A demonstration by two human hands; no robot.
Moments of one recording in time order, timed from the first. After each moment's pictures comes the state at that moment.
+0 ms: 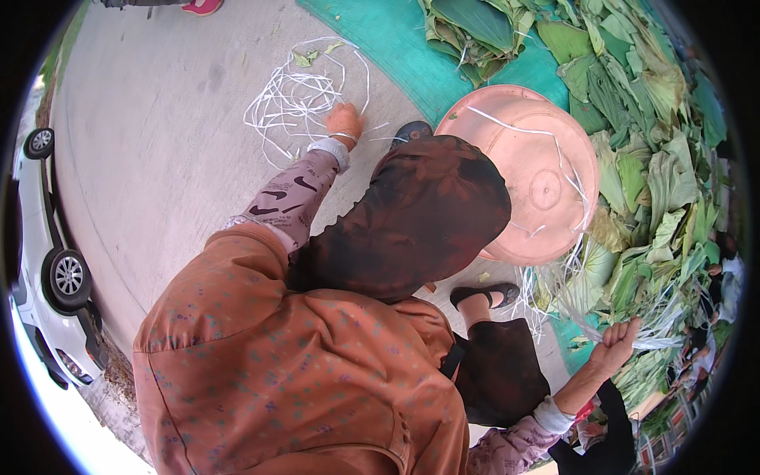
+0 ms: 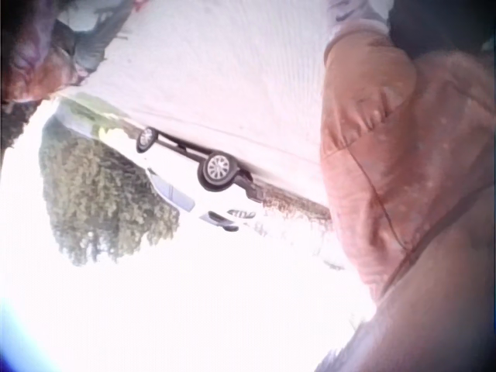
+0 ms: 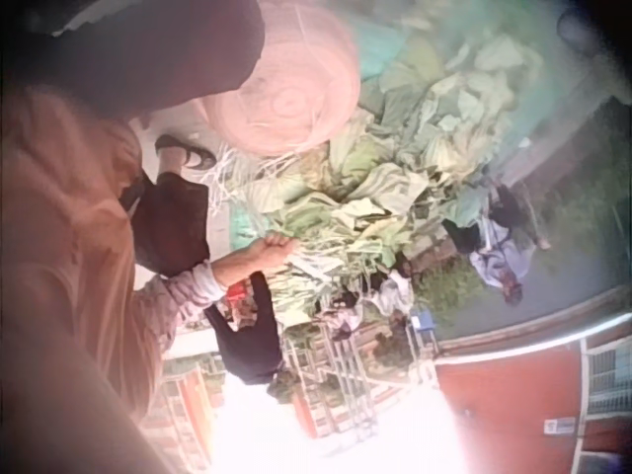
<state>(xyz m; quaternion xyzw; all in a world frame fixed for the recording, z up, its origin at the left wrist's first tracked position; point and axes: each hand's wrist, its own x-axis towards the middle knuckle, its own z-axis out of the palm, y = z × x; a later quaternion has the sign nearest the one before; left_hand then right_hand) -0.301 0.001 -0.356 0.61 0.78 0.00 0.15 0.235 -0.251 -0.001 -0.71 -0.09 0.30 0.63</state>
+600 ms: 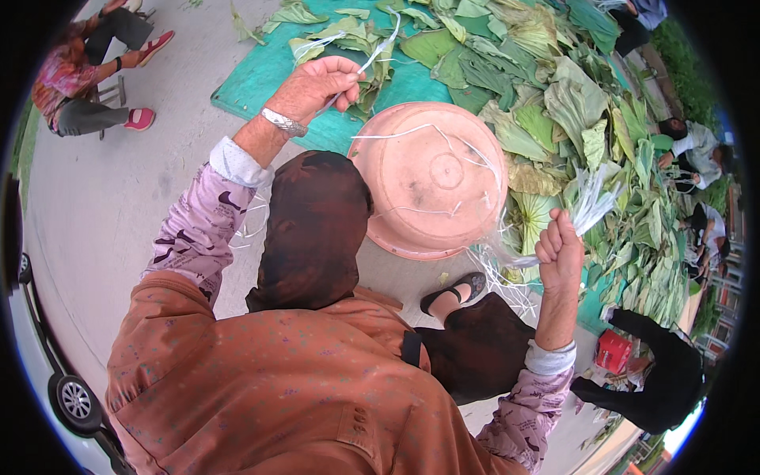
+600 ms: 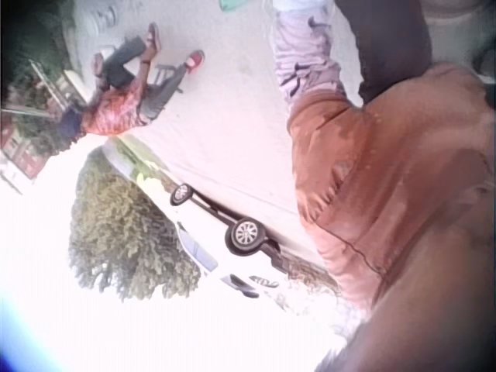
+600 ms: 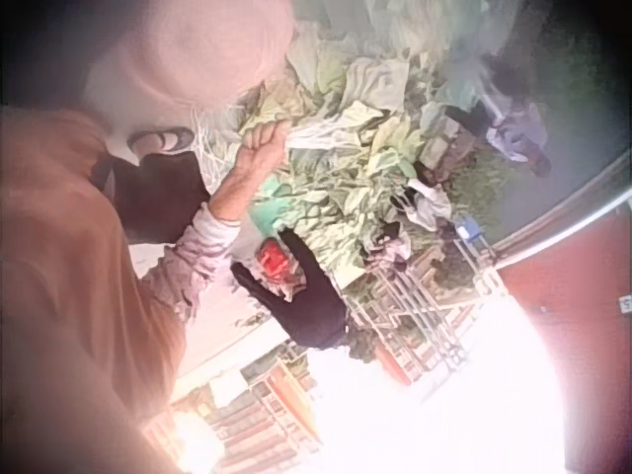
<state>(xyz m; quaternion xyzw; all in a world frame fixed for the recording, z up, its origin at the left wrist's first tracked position) -0.144 0.060 -0.011 0.58 0.27 0.28 0.72 0.165 -0.231 0.030 -0.58 -0.11 0.48 0.64</state>
